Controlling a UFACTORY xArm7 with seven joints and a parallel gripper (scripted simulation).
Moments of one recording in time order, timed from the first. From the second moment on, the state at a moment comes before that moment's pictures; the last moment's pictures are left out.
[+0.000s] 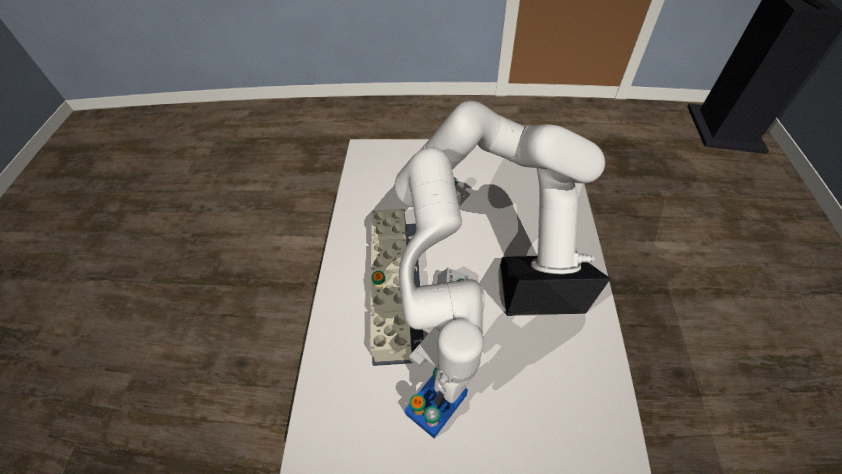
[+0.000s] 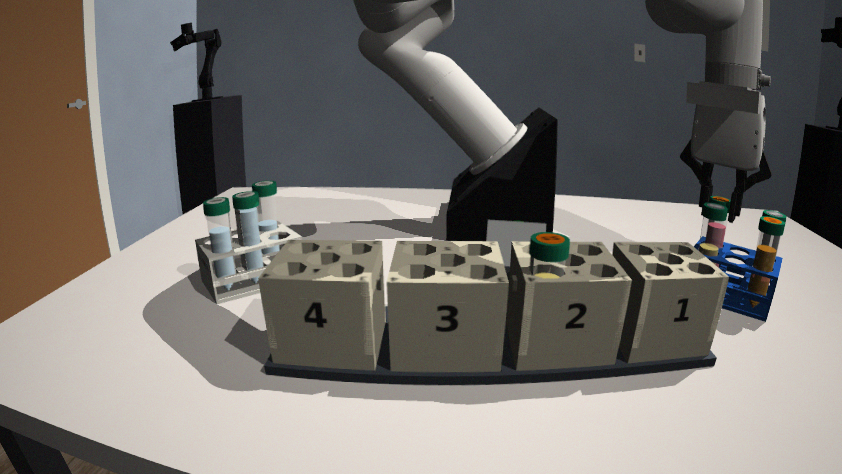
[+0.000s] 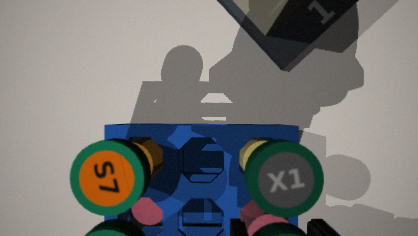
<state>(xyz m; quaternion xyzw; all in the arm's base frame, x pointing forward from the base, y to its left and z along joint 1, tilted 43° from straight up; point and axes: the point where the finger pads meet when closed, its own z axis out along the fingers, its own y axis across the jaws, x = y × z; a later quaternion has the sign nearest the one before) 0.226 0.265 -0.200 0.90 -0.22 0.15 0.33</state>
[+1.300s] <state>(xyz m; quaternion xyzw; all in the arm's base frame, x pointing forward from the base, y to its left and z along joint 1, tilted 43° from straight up) 0.226 0.265 -0.201 0.90 -0.22 0.15 0.33</state>
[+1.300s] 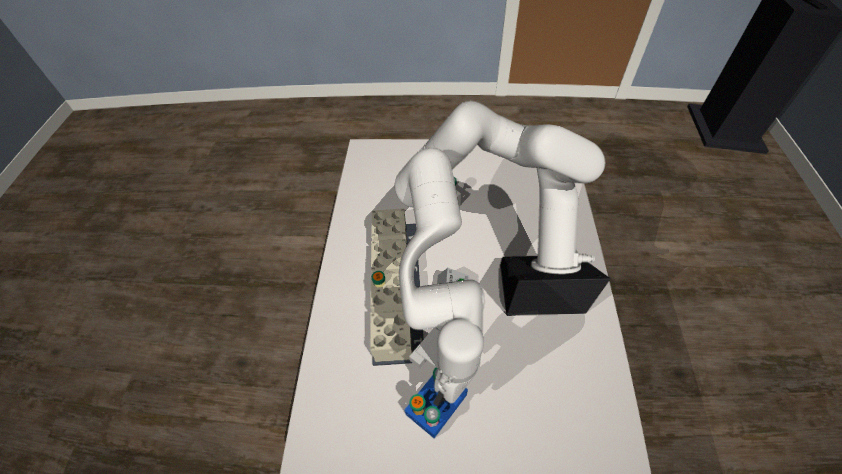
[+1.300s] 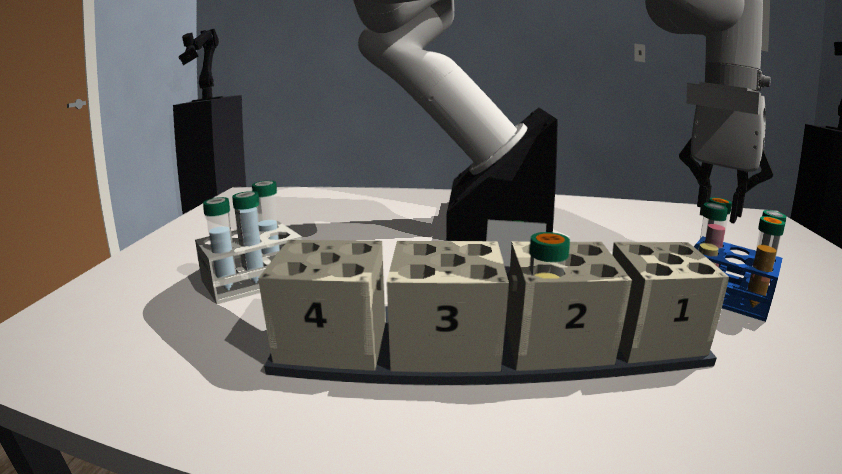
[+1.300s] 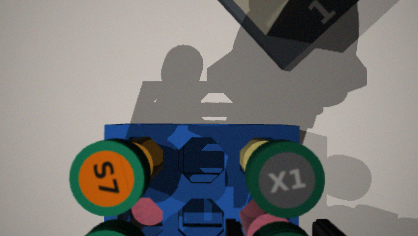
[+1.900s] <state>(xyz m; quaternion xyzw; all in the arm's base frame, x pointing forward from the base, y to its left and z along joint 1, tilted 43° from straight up) 0.223 0.278 -0.186 0.90 -0.22 0.15 0.33</state>
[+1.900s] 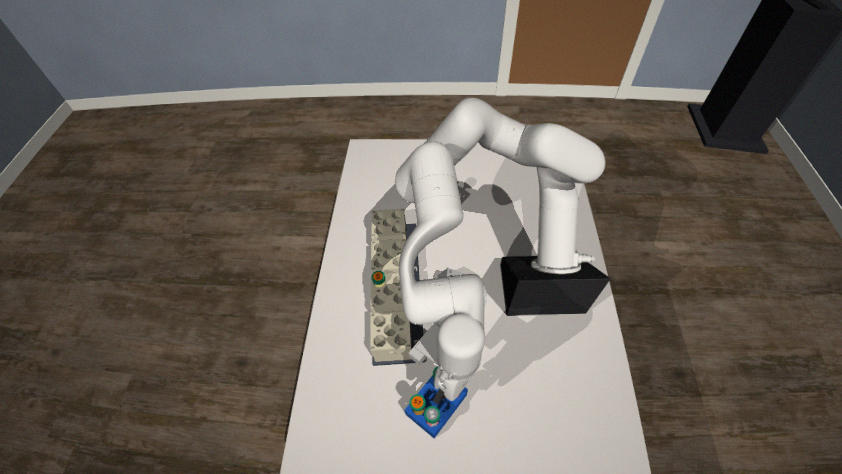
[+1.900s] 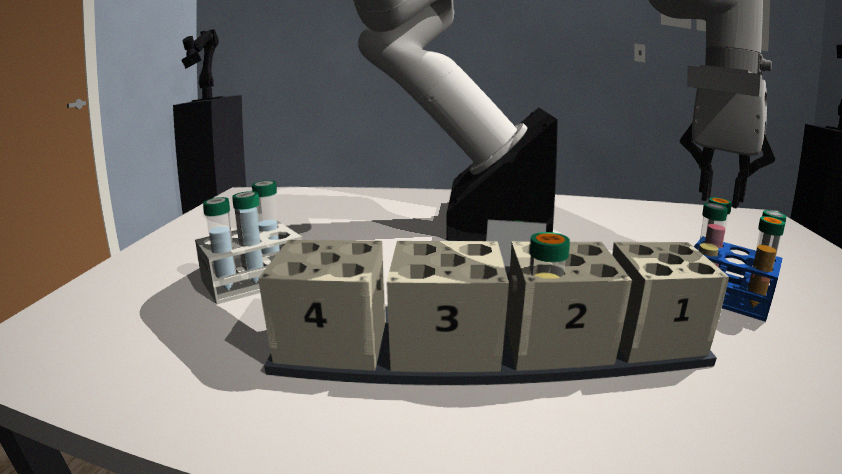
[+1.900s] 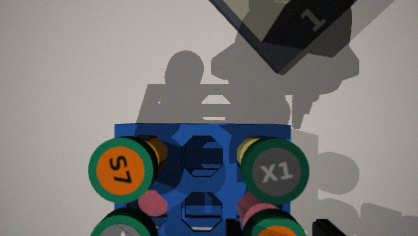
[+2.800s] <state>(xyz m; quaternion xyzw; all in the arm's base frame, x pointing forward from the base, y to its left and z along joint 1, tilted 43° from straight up) 0.216 0.311 -0.150 0.90 -0.22 0.15 0.33</state>
